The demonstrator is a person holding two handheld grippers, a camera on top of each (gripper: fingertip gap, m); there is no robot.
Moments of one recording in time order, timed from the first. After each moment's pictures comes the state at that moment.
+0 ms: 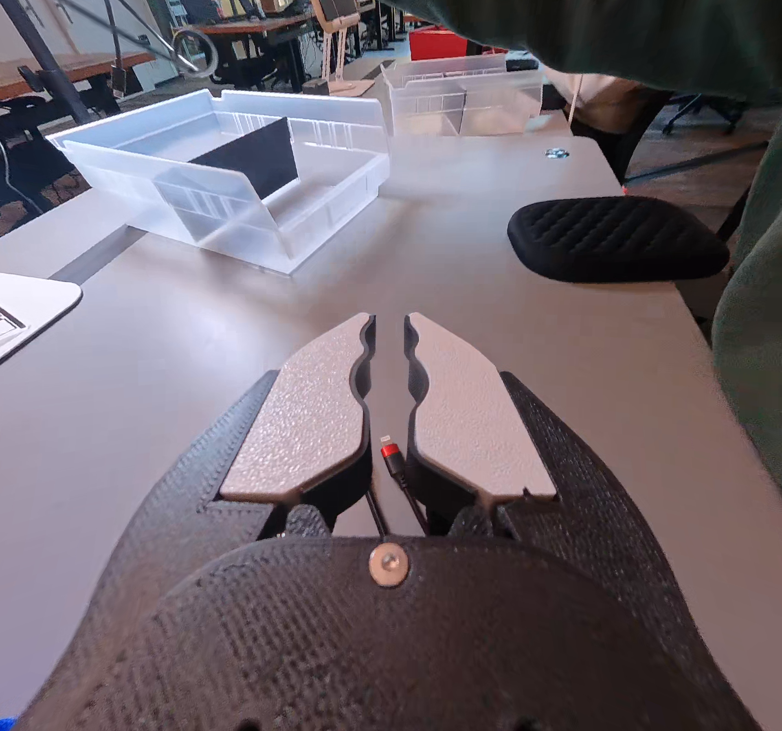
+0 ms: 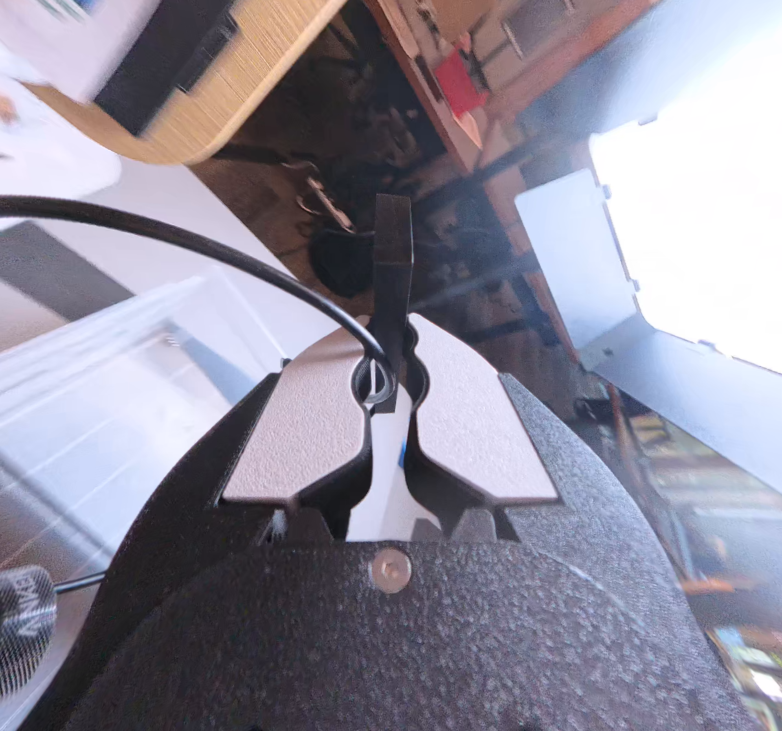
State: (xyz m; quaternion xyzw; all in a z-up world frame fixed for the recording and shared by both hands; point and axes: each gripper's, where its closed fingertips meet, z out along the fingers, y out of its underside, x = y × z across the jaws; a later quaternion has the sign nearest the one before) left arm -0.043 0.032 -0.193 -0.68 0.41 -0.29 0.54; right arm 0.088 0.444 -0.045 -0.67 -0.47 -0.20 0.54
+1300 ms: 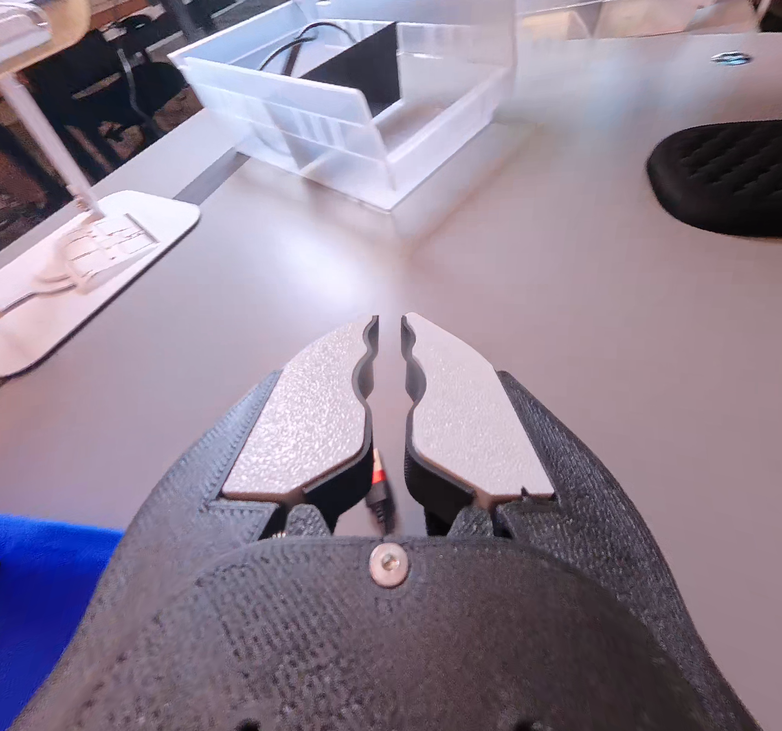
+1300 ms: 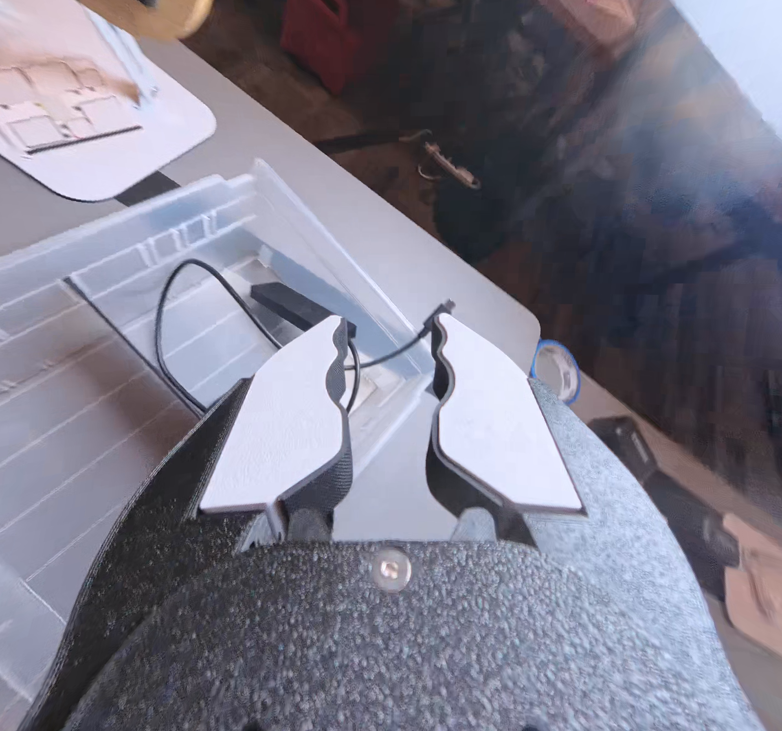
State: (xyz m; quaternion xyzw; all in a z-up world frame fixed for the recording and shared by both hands) left arm -0.090 0.066 -0.210 -0.75 0.37 -0.17 0.53; right arm 0.166 0.419 -0.101 -0.78 -0.42 0.00 0.46
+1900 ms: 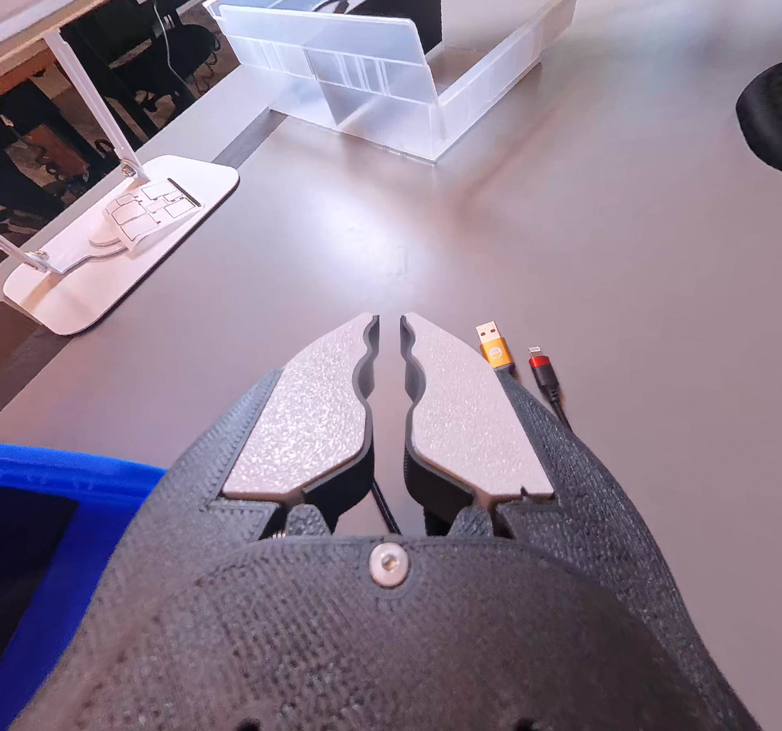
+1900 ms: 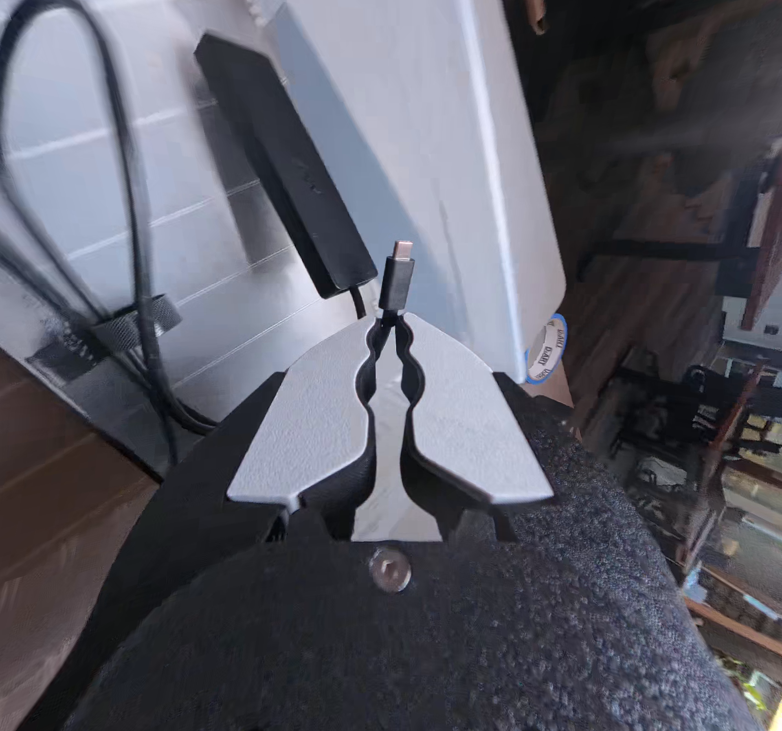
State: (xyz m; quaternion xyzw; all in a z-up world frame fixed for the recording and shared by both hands) left arm -0.118 0.078 -0.223 -0.77 0.37 -0.12 0.51; right arm 0.167 0.442 -0.218 -0.75 -0.58 -0.18 0.26
